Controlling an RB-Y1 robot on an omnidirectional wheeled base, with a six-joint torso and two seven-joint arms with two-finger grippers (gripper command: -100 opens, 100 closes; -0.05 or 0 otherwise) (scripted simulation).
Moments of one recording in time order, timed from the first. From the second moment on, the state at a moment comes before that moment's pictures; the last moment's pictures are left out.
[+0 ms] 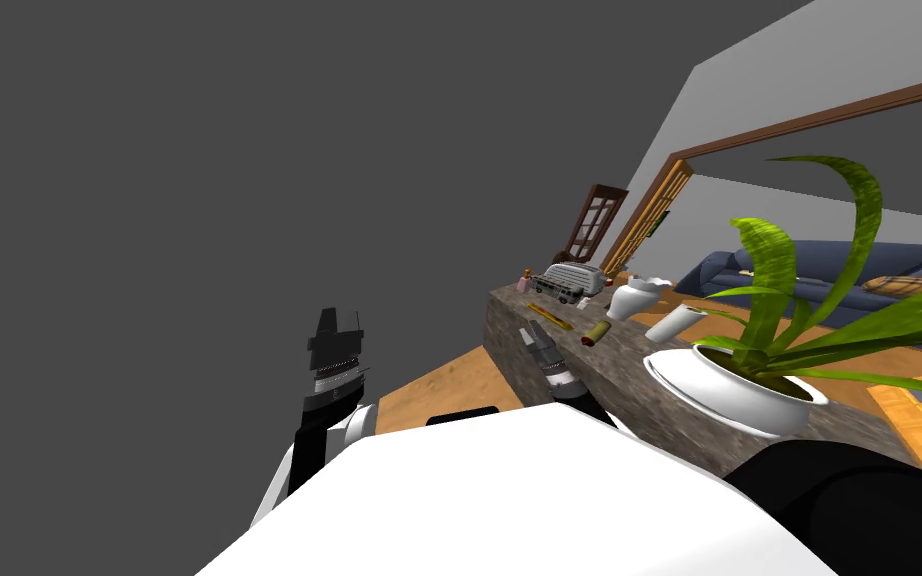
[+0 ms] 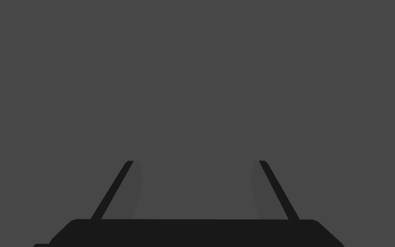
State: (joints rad) left arm 0.50 0.00 0.06 -2.23 0.00 -0.59 -0.02; right arm 0.68 -0.41 0.12 -2.07 -0.16 -0.60 0.04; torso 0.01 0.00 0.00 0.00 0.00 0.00
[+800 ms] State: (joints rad) left arm 0.50 0.00 0.06 -2.23 0.00 -0.59 -0.02; right arm 0.75 -0.62 0.17 -1.91 -0.16 -0.62 0.07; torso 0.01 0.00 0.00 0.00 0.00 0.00
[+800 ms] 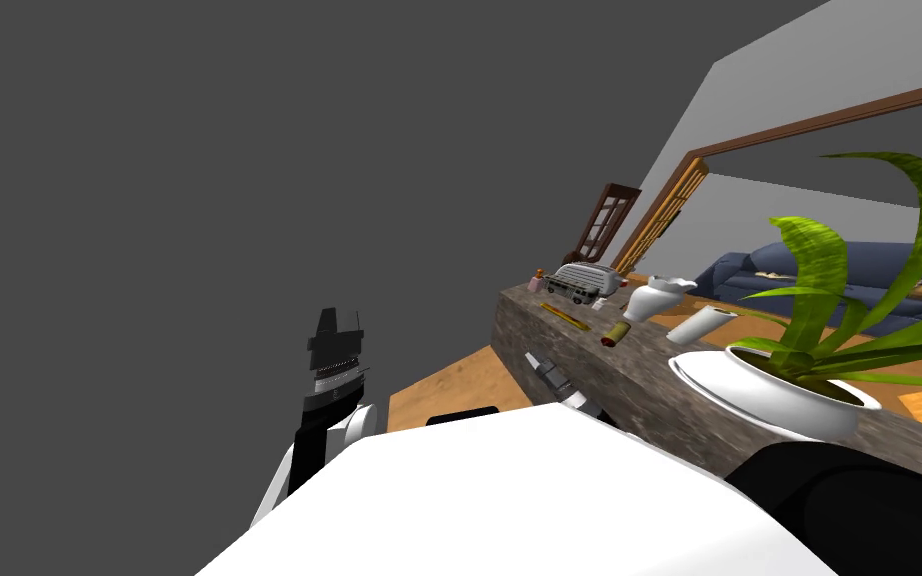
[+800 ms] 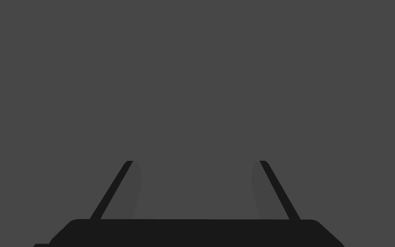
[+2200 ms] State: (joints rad) left arm 0.50 0.00 0.06 -2.23 0.00 -0.59 -0.02; right arm 0.88 -1.02 0.23 -1.60 -0.11 -0.63 0.10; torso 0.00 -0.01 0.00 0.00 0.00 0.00
